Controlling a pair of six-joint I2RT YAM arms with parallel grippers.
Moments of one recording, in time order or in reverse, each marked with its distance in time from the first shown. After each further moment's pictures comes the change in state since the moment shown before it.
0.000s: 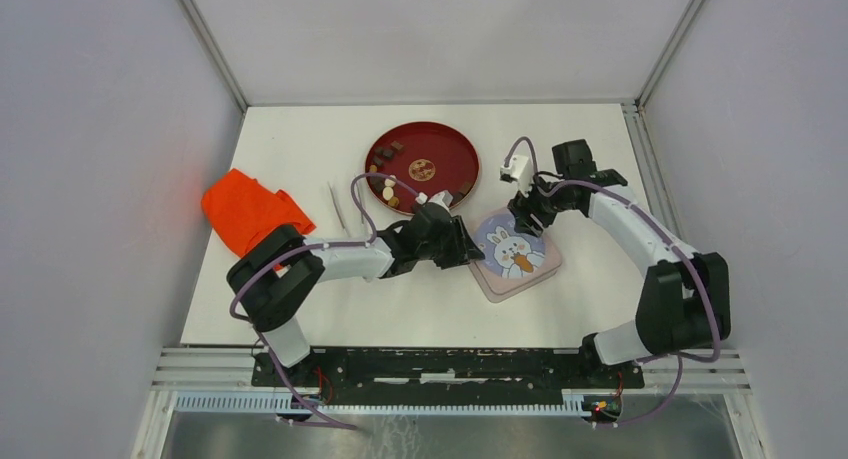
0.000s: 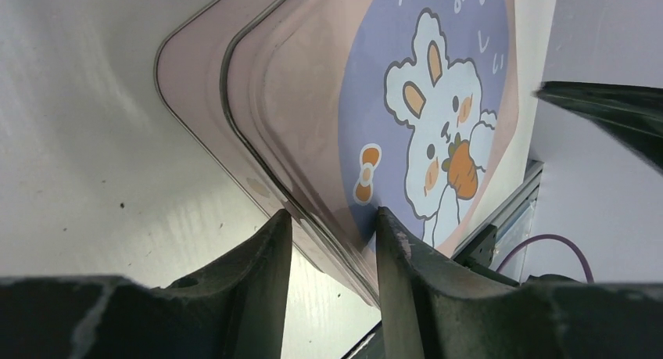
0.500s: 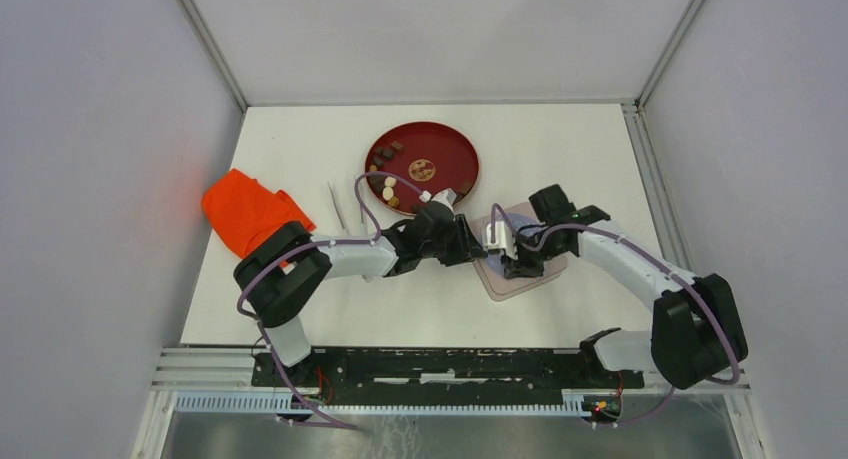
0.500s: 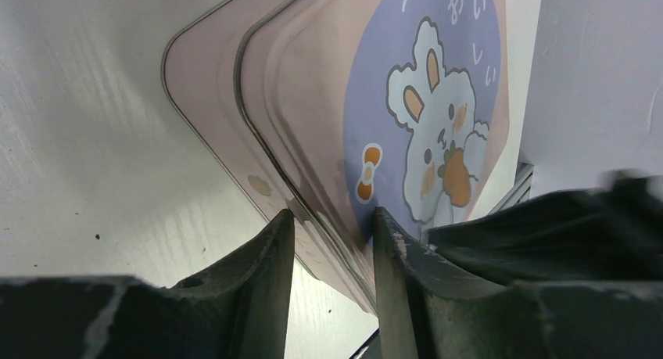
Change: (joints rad) left arm -0.002 0.045 0.021 0.069 0.008 0.000; right arm 0.159 -0.201 -0.155 -0.114 -0.170 -0.346
